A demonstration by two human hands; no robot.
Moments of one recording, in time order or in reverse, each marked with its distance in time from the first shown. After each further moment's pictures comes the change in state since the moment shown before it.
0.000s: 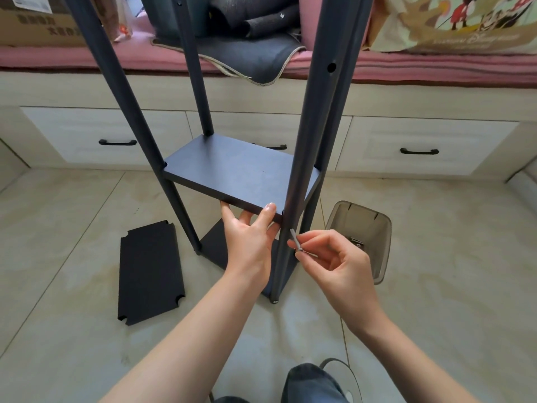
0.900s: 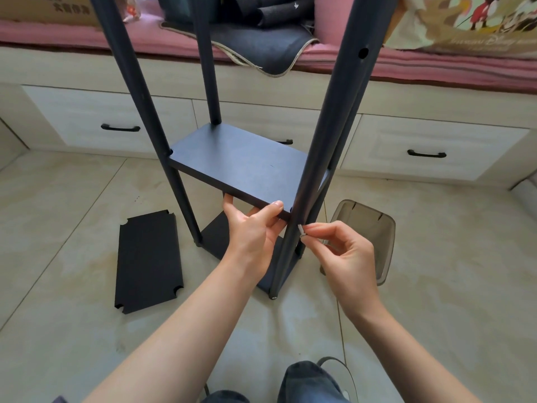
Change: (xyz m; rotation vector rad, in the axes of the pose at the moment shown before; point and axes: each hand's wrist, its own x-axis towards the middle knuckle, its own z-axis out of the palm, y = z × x) left_hand 0.012 0.001 -0.010 -0.126 -0.084 -0.118; right_hand 0.013 0.006 0.008 -0.104 0.125 0.063
